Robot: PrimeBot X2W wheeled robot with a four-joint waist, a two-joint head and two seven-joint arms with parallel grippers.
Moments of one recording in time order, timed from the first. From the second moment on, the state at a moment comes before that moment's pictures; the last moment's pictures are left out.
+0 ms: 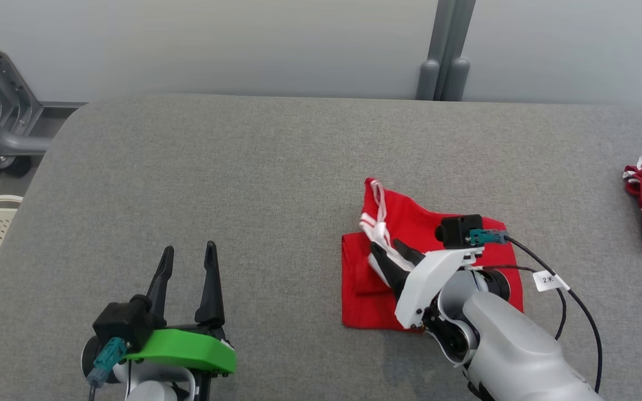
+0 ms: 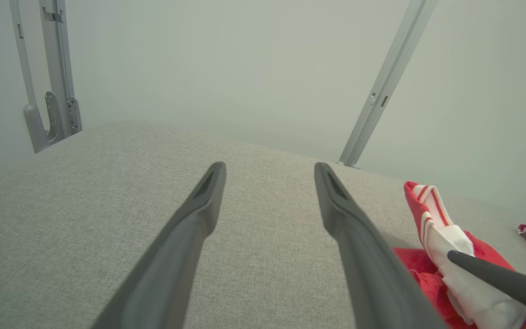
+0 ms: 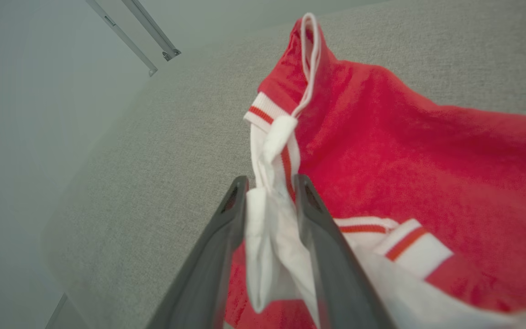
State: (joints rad) left arm -0.09 0.05 -0.21 0.22 -0.39 0.00 -0.26; right arm -0.55 -0.05 0.58 0.80 0.77 0.13 -0.04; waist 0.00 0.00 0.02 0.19
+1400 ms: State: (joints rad) left arm -0.06 0.05 -0.20 0.20 -0.38 0.00 -0.26; right arm -0.42 -0.17 0.30 0.71 0.65 0.13 -0.19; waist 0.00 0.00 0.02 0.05
